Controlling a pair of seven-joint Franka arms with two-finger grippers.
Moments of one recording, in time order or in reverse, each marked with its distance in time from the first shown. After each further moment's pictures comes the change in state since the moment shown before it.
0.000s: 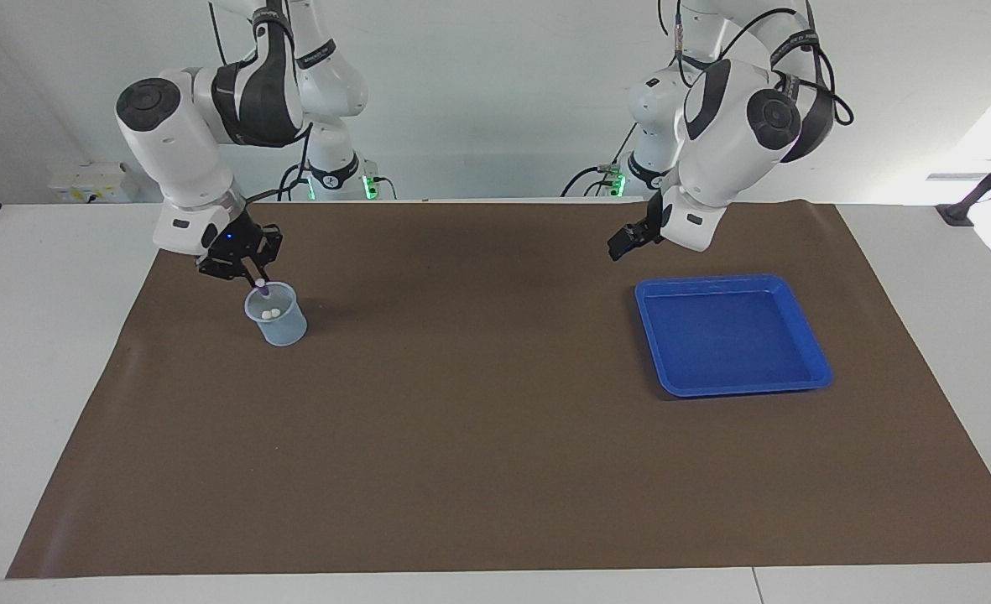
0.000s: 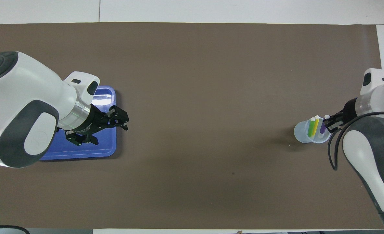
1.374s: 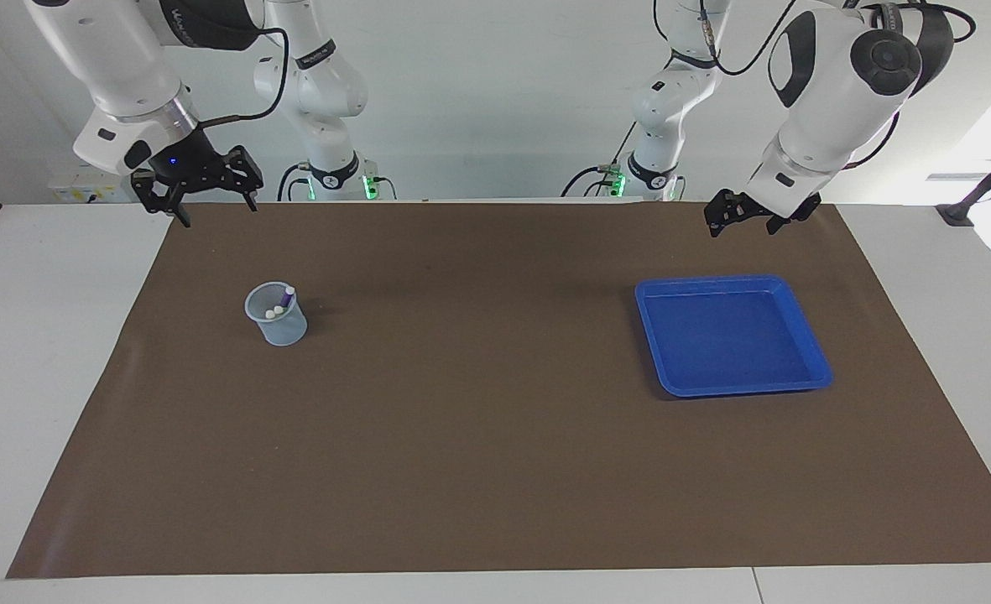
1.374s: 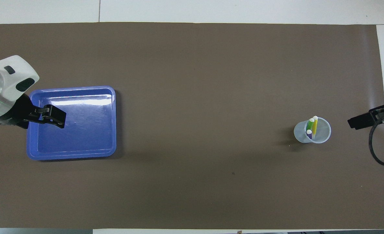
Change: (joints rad) left arm 0.163 -0.028 0.022 0.142 0.173 -0.148 0.478; right arm -0.015 0.013 -0.004 0.412 -0.001 -0.455 0.225
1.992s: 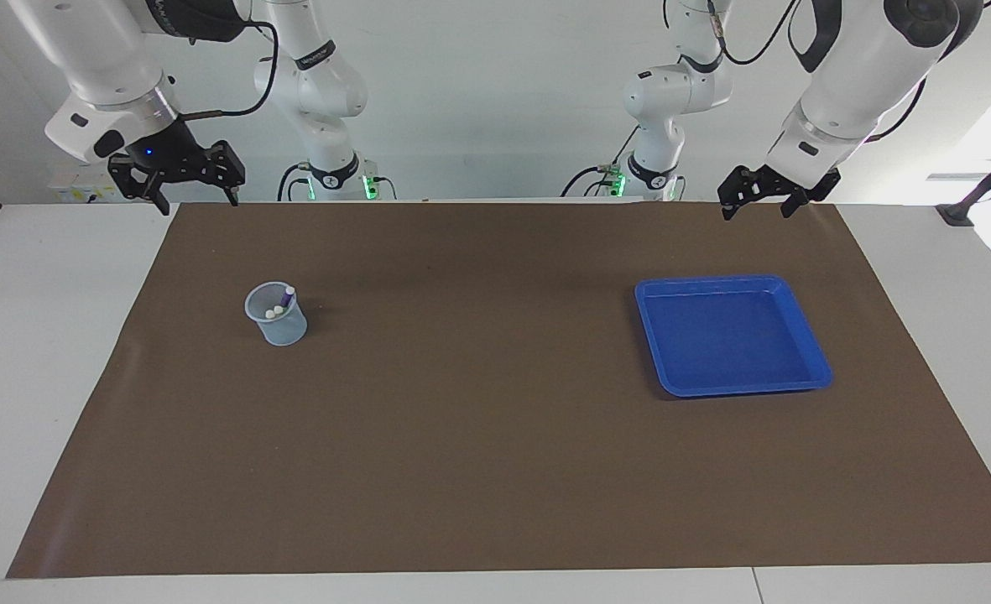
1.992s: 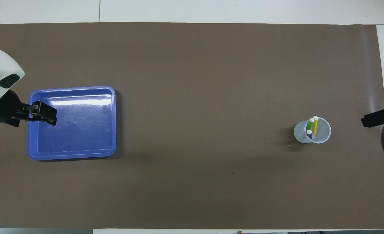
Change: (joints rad) left arm -0.615 -0.001 0.615 0.124 0.000 -0.097 0.001; right arm -0.005 0.016 -0.004 0.033 -0.048 -0.021 0.085
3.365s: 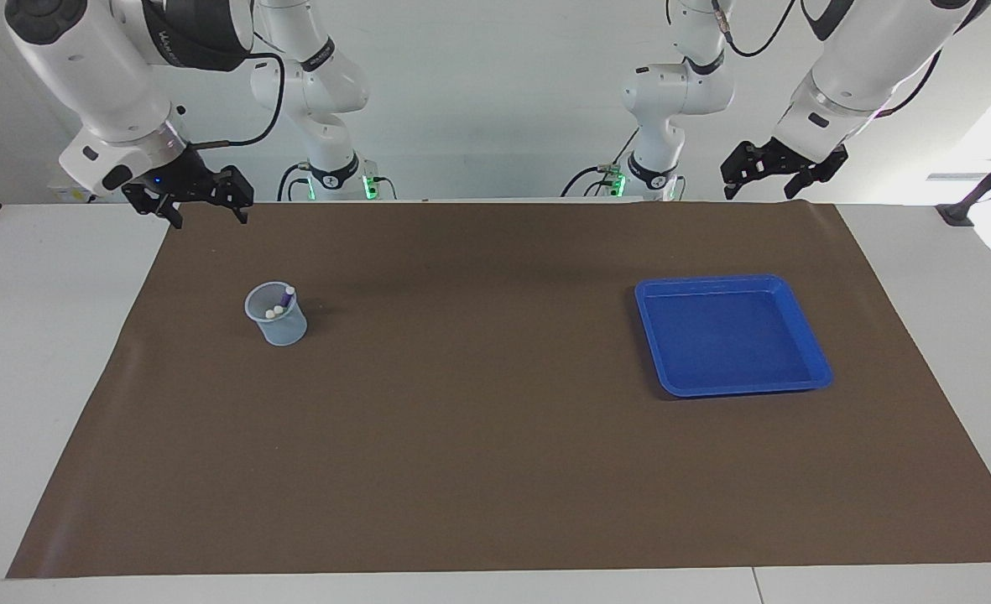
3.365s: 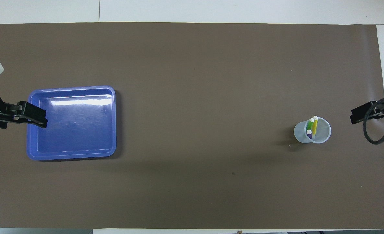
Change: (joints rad) left arm -0.078 0.013 0.073 0.065 -0.019 -0.062 0.003; right arm 0.250 0.055 -0.244 0.004 -0.003 -0.016 0.105
